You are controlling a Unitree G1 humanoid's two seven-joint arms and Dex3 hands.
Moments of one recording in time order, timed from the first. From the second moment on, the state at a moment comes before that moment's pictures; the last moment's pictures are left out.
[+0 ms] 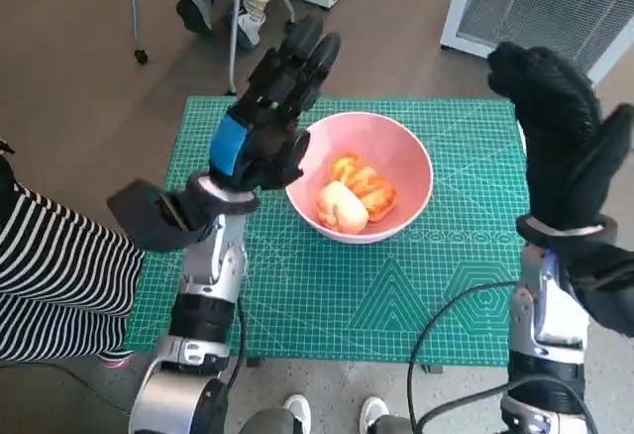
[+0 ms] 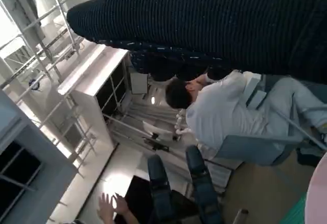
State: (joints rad) left arm -0.69 0.03 0.13 0.52 -0.33 -0.51 -0.56; right arm -0.53 -0.18 -0.17 0.14 0.27 -0.41 0.28
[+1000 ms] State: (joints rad) left arm -0.62 0.00 0.13 0.48 -0.37 -0.54 -0.59; right arm -0.44 -0.17 -0.15 0.10 0.27 -0.41 0.28
